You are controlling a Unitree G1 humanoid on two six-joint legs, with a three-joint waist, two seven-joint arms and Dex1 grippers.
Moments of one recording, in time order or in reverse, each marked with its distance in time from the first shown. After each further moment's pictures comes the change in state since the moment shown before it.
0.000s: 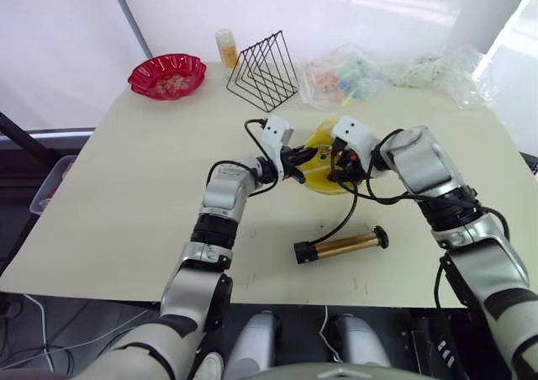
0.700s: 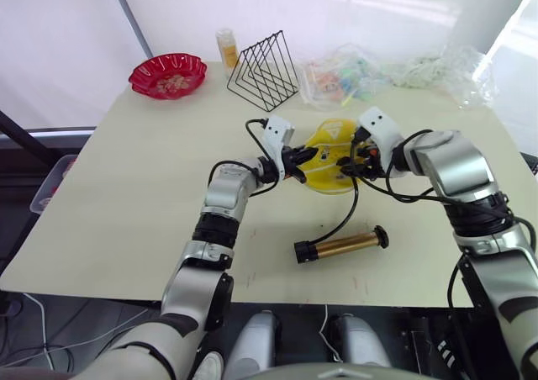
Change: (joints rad) left arm -0.009 -0.003 -0.001 0.030 0.000 -0.025 0.011; right arm 0.041 -0.059 -0.133 -0.128 0.200 0.185 -0.175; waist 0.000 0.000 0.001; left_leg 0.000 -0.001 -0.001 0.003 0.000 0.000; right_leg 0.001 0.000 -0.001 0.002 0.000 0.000
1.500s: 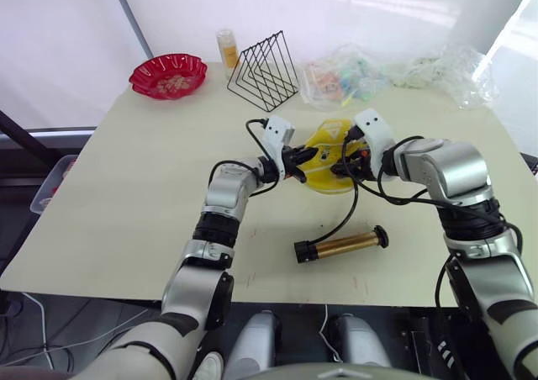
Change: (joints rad) left arm -0.008 -0.001 0.000 0.020 0.000 -0.011 0.001; right arm 0.022 0.068 -0.052 -0.040 0.164 0.063 -0.208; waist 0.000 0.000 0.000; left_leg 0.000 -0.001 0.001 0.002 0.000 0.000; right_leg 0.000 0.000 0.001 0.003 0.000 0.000
